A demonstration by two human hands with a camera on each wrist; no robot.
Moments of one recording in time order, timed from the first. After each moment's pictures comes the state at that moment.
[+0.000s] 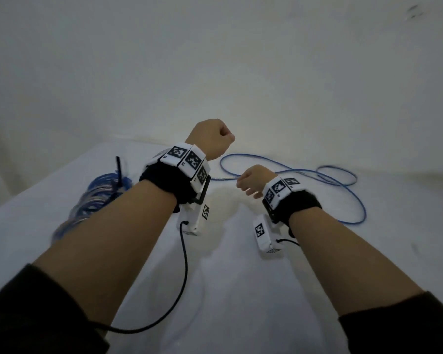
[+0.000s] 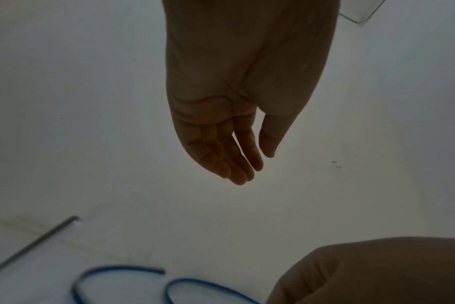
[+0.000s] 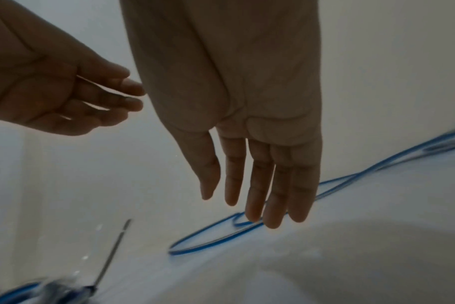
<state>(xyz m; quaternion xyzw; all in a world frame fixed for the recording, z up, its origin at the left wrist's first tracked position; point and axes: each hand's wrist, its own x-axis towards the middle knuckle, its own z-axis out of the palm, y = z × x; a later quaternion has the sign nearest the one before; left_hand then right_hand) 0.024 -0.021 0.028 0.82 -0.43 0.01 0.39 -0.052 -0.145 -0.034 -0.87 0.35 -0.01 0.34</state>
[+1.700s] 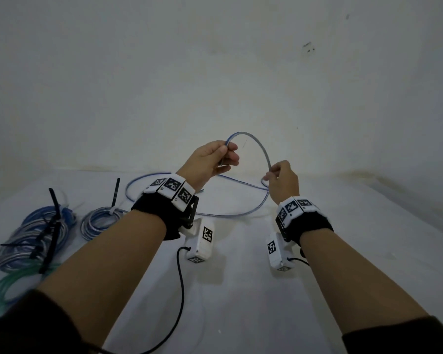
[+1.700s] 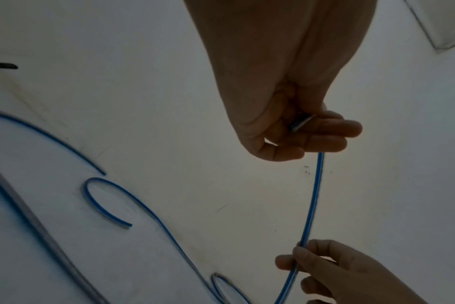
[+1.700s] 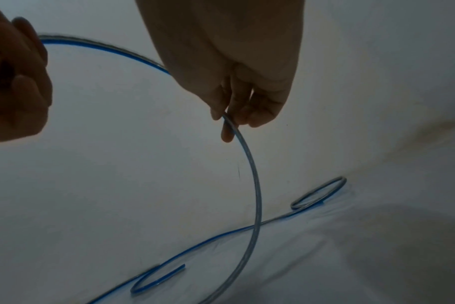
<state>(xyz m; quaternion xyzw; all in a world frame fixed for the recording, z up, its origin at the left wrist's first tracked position) -0.066 -0.092 0.019 0.49 -0.51 -0.28 0.65 -0.196 -0.242 -0.029 -0.76 0.37 -0.45 0.31</state>
